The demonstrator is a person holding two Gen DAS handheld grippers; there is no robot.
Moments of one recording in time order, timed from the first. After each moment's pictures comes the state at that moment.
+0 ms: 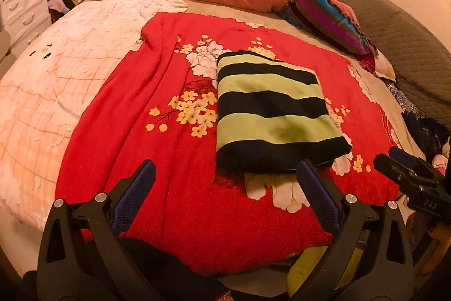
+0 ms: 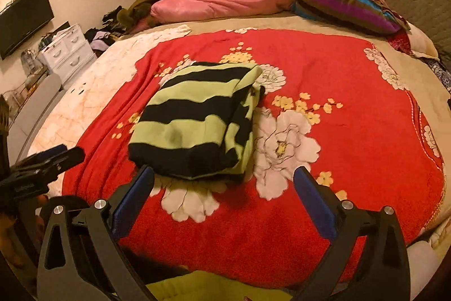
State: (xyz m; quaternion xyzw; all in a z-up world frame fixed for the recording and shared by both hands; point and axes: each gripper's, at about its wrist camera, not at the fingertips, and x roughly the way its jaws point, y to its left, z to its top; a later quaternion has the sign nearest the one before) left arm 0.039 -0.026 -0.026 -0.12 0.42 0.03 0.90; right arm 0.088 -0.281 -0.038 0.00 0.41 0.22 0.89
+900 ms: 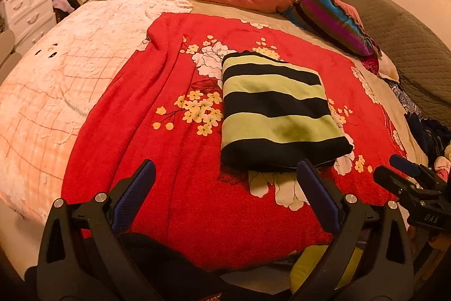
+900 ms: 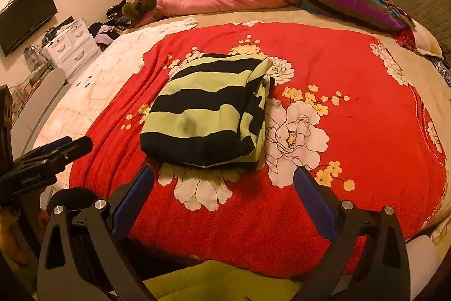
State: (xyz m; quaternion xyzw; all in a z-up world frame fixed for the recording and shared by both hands) left arm 0.034 -0.025 -0.019 -0.12 0.42 0.04 0.90; right arm 0.081 -0.274 -0.036 0.00 0.42 0.23 0.88
